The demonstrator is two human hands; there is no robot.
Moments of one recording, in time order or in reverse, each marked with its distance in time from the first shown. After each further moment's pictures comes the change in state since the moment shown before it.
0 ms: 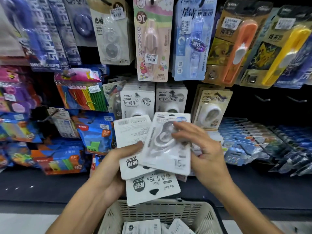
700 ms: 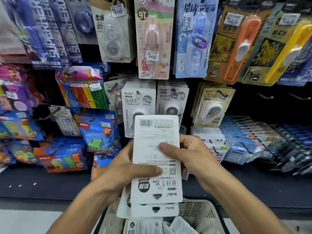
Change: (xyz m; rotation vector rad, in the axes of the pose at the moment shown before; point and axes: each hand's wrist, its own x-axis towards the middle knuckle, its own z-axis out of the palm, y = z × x) left_hand 0.003 -0.009 -0.008 0.434 -0.116 0.075; right_hand 0.010 -0.026 0.015 0.613 -0.245 0.735
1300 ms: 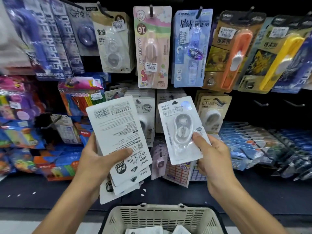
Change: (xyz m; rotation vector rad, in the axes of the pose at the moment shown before) left_hand -0.004 0.018 -0.035 0.002 0.459 0.371; right_hand 0.001 0.003 -0.022 0.111 0.533 -0.110
